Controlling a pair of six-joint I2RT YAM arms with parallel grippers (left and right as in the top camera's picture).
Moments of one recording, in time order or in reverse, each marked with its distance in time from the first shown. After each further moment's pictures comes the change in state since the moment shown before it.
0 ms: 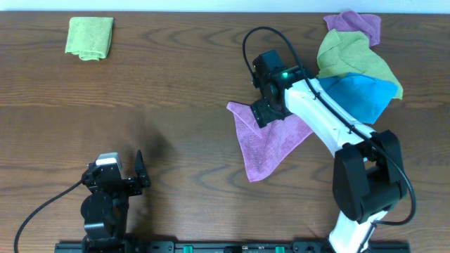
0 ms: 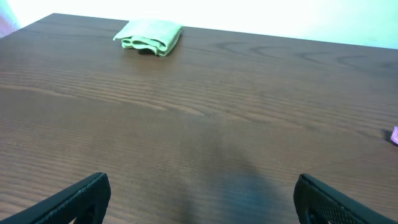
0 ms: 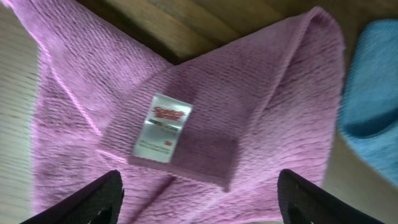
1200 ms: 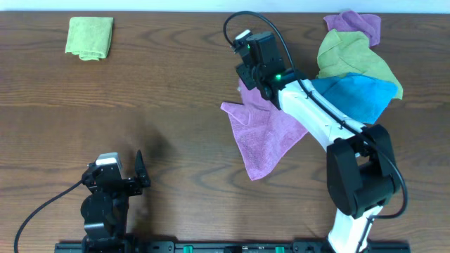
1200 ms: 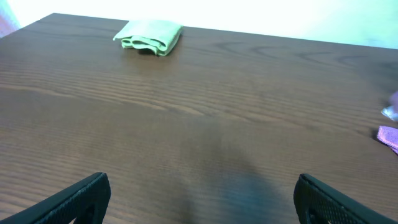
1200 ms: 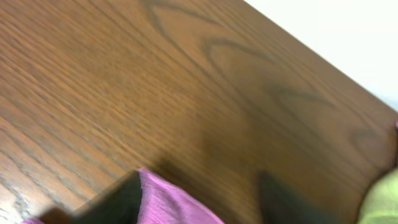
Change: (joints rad) left arm 0.000 0.000 0.000 0.000 0.000 0.000; right arm 0.019 0.042 -0.005 0.696 -0.001 -0.204
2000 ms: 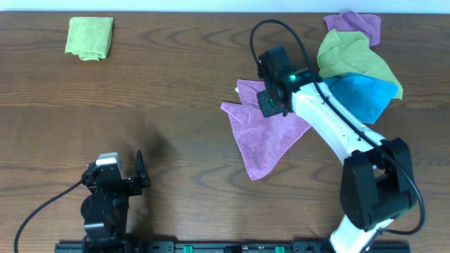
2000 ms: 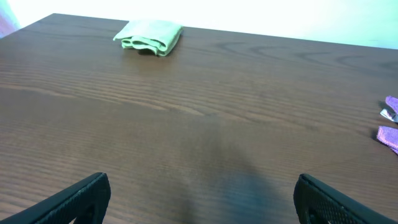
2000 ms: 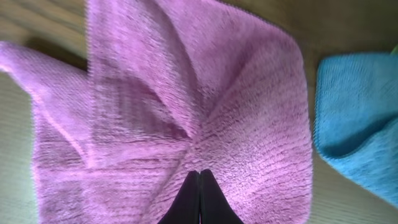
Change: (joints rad) left arm 0.000 0.000 0.000 0.000 0.000 0.000; right arm -0.050 -0.107 -0.079 -0.524 -0.015 0.312
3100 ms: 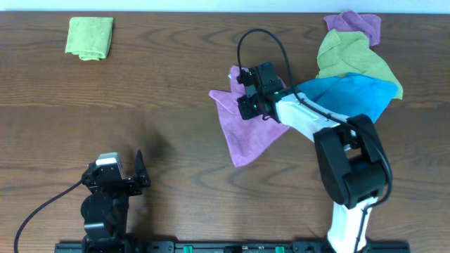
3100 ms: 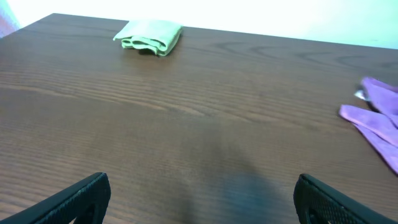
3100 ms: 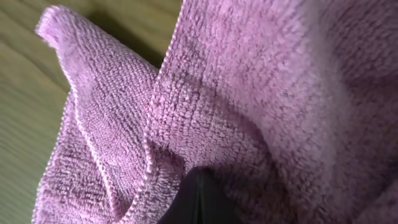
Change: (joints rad) left arm 0.000 0.000 0.000 0.000 0.000 0.000; right arm 0.043 0.196 -0.109 0.530 -0.296 -0.029
